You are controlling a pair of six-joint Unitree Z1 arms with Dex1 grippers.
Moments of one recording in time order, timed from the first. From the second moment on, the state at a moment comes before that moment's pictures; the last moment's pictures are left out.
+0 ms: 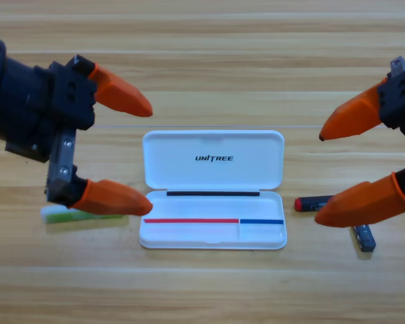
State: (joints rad) arm 0 -0.93 1.33 -1.10 0.51 -0.18 0.54; arm 1 0.94 1.43 -1.24 0.67 0.27 -0.32
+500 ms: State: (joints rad) arm 0 -0.93 1.34 -1.10 0.53 -0.15 0.56; arm 1 0.94 1.43 -1.24 0.67 0.27 -0.32
